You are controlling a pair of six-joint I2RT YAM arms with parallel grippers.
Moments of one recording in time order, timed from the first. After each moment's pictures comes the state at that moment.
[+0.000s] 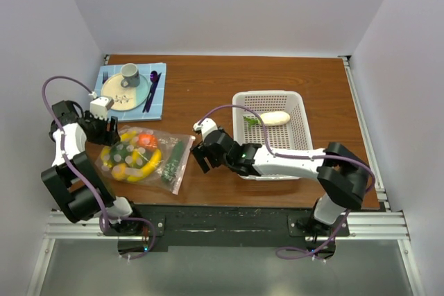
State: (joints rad) left arm 0.59 1.43 0.96 -0.63 0.53 0.71; right arm 1.10 1.63 1.02 -0.09 0.29 0.26
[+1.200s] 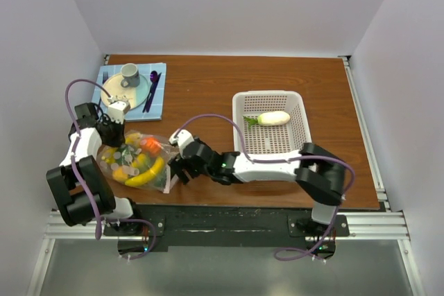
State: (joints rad) left arm 0.42 1.39 0.82 -0.48 0.40 0.61; right arm 1.22 1.83 1.17 0.01 0.25 0.26
